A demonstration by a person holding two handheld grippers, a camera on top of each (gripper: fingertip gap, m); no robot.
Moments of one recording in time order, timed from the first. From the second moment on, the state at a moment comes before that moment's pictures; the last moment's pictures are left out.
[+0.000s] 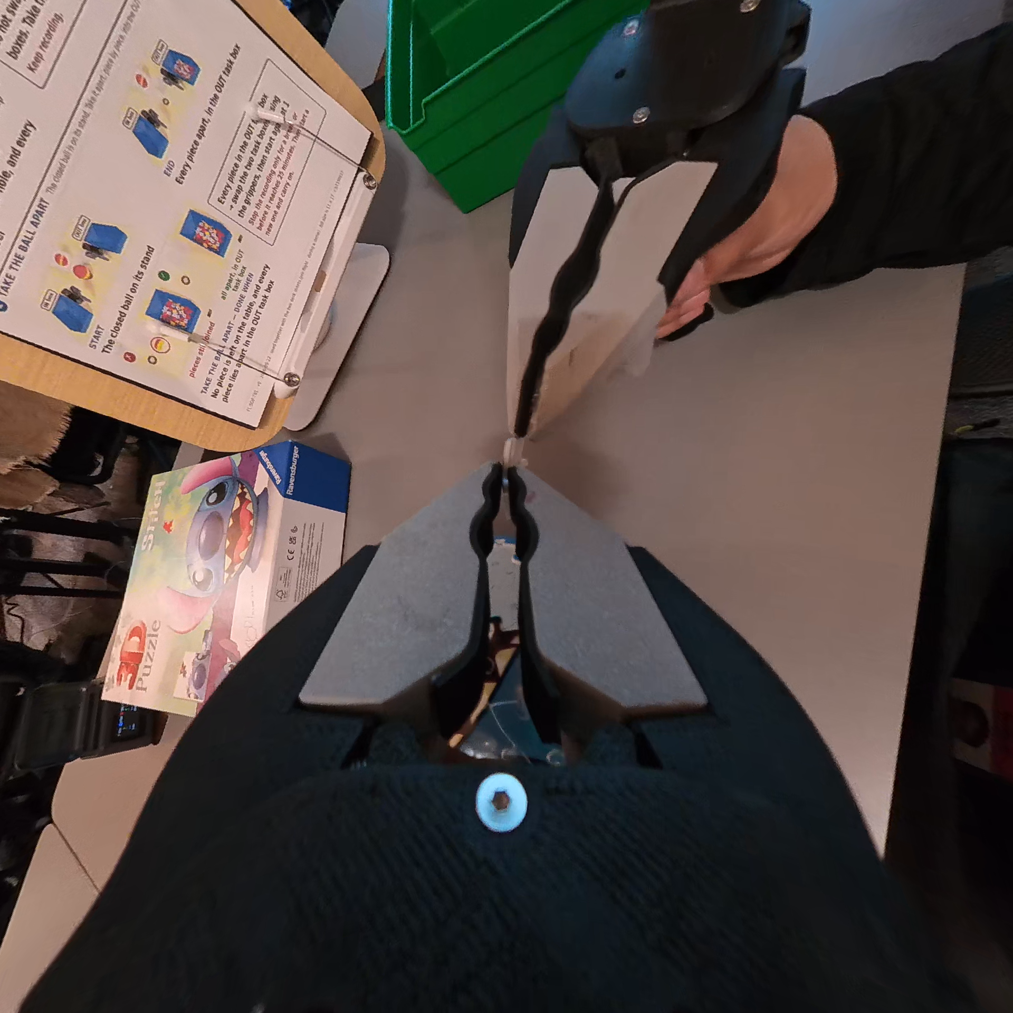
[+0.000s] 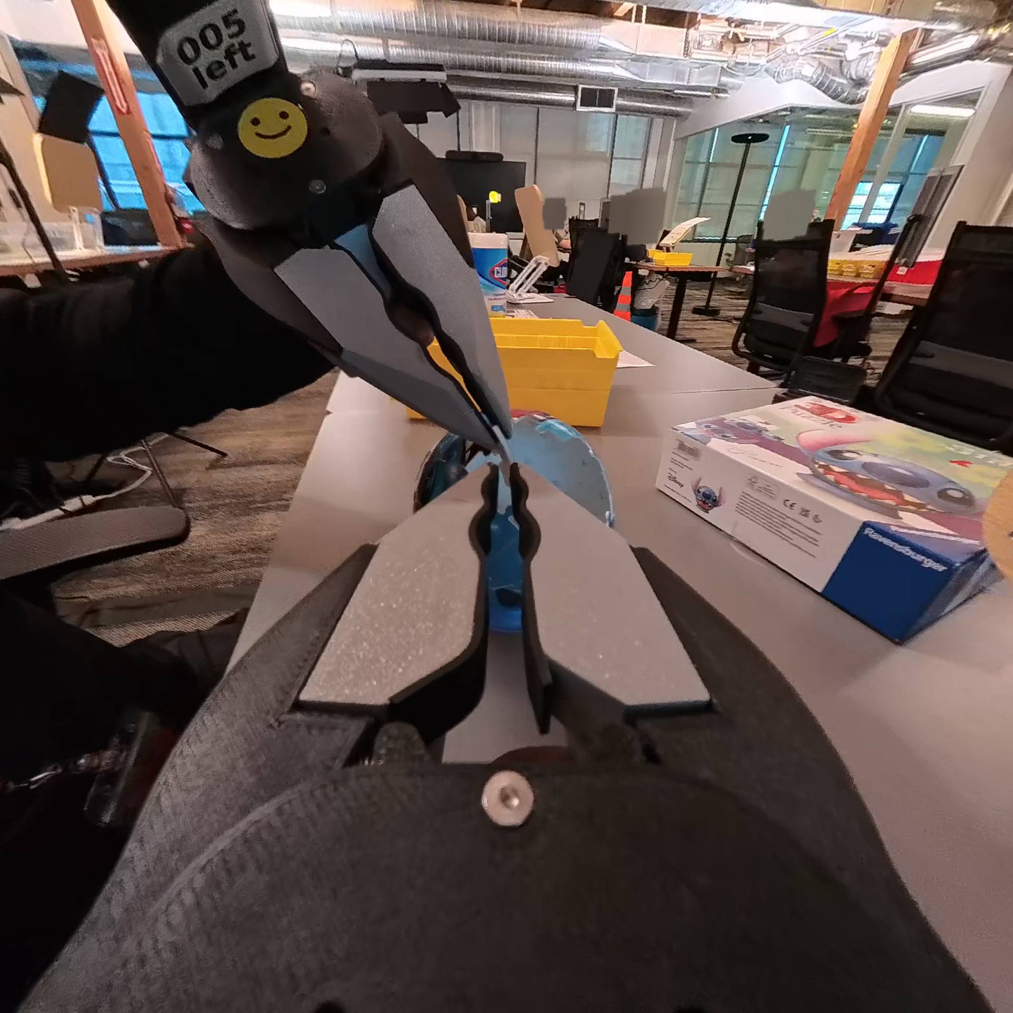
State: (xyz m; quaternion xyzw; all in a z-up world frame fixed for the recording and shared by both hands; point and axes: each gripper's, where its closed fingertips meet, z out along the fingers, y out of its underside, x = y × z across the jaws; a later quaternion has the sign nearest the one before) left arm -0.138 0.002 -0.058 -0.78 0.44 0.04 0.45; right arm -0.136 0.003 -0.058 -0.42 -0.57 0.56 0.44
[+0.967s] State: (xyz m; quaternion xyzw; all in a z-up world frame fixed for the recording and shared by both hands) left arm -0.268 -0.001 -0.021 -0.79 0.24 -0.01 0.56; right arm -0.178 0.035 -0.073 -0.36 -0.64 0.34 0.58
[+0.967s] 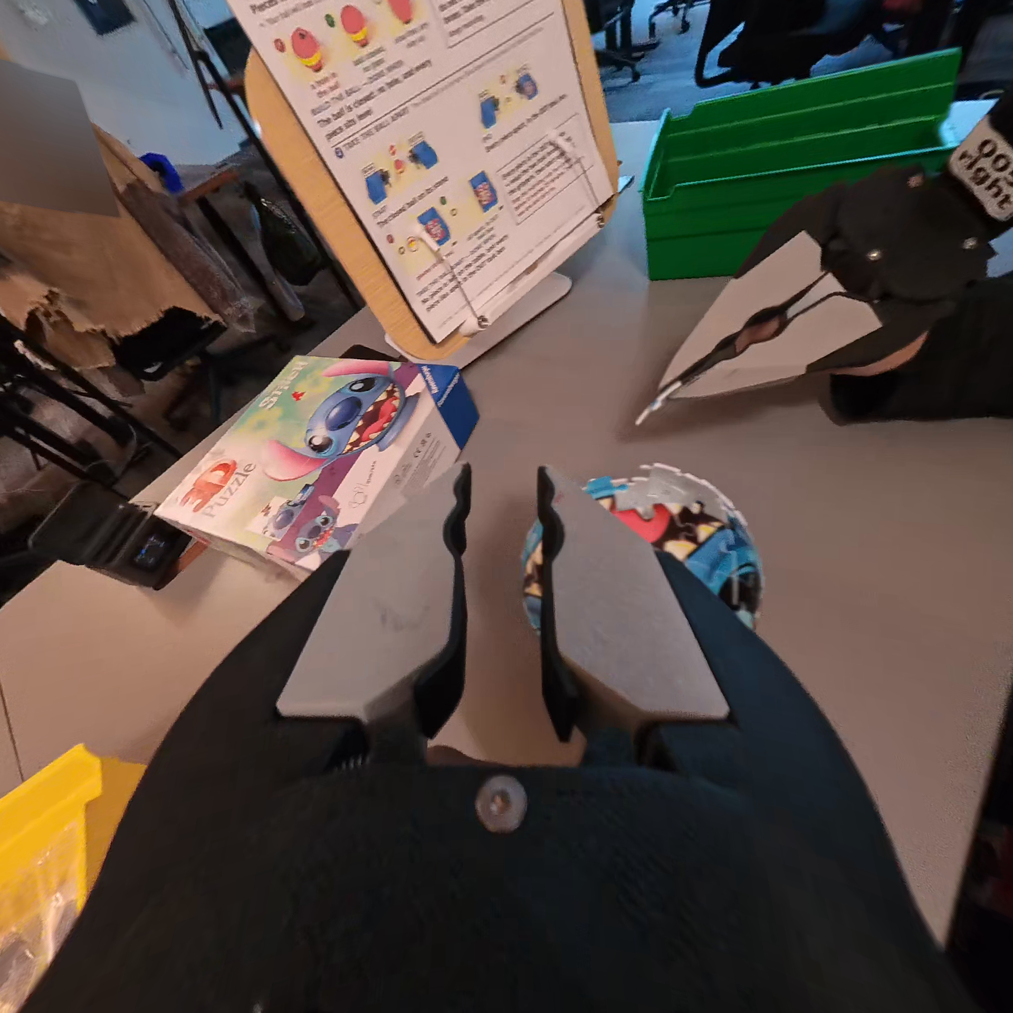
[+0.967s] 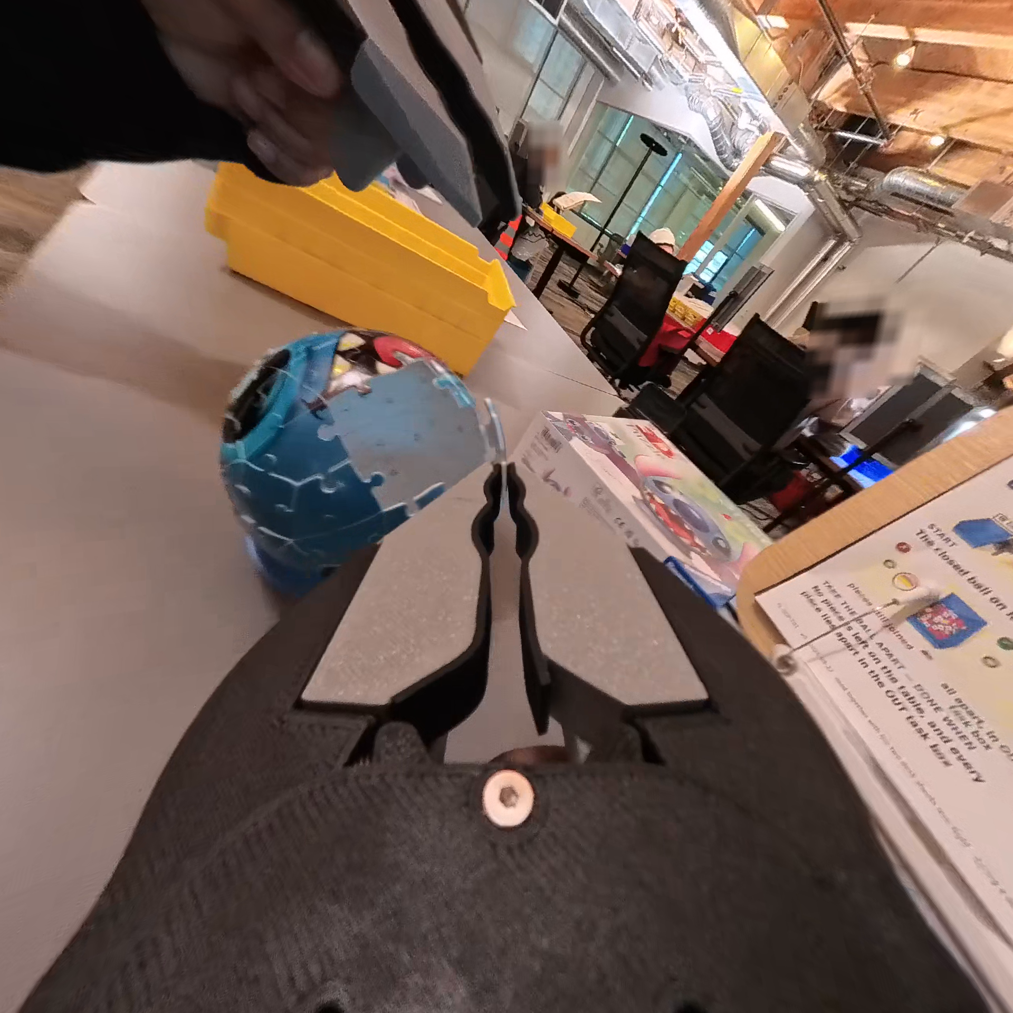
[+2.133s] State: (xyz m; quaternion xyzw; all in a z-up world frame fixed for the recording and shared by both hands) left arm -0.257 -0.036 -0.126 -0.74 0.44 -0.21 0.47; right arm -0.212 0.083 -0.082 -0.25 -0.69 0.29 0.62
